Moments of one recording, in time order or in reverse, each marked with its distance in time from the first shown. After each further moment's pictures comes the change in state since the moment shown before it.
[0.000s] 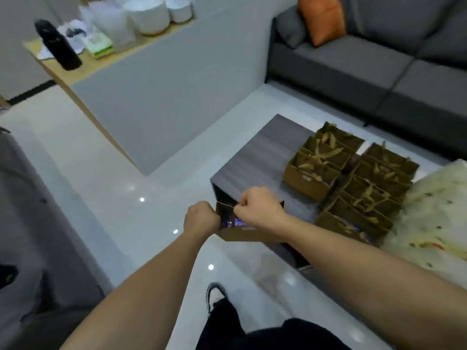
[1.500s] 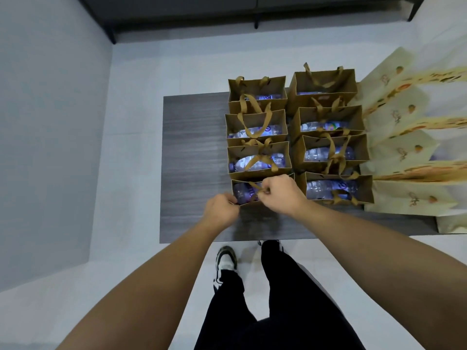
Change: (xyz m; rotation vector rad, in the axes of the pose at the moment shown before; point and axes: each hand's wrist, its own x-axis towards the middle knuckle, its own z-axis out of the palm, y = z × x) left_hand 0.211 0.247 0.124 0.459 -0.659 0.522; right_hand 0.174 0.251 -0.039 0.275 0.199 0.672
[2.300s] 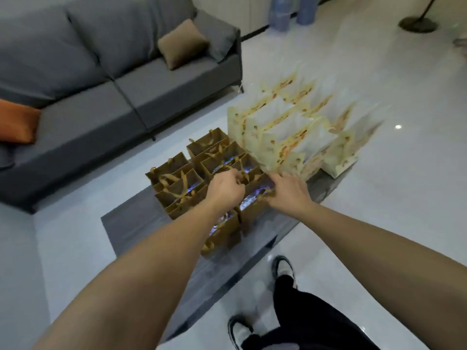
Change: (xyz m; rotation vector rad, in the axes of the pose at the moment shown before) left_hand -0.134 0.168 0.017 0.487 0.056 0.801; right_hand -0.221 0.045 -0.049 0.031 0.570 0.463
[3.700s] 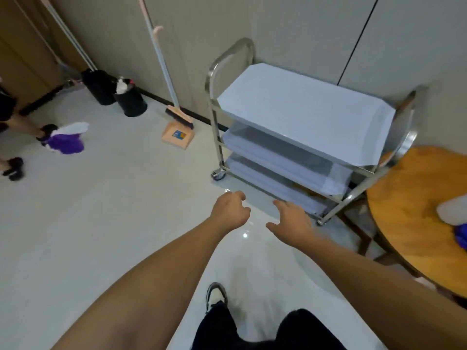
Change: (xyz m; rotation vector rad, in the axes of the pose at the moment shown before) left_hand -0.256 0.776 0.650 0.757 -1.048 1.540; right_hand -0.512 0.683 -0.034 0.770 0.551 1.843
